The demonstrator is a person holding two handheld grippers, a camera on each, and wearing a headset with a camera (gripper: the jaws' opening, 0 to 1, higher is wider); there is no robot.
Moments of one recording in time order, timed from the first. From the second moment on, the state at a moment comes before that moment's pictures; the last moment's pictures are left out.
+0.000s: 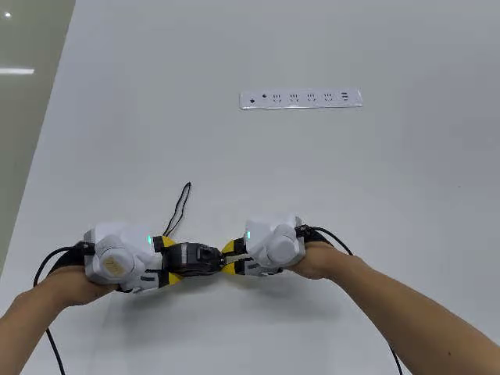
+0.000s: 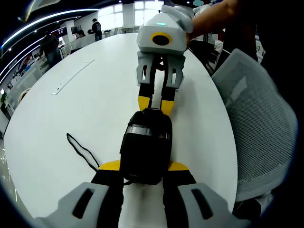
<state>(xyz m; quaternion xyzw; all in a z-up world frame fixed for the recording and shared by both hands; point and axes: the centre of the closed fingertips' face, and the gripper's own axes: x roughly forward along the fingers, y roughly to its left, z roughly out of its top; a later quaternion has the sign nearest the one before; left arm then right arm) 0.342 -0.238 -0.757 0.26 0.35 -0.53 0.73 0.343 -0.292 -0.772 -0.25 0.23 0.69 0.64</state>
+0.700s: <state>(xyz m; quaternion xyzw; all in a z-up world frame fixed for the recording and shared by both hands) 0.341 -0.238 -0.757 0.26 0.36 -0.53 0.73 0.342 -0.292 -0.772 -0.25 0.23 0.69 0.63</state>
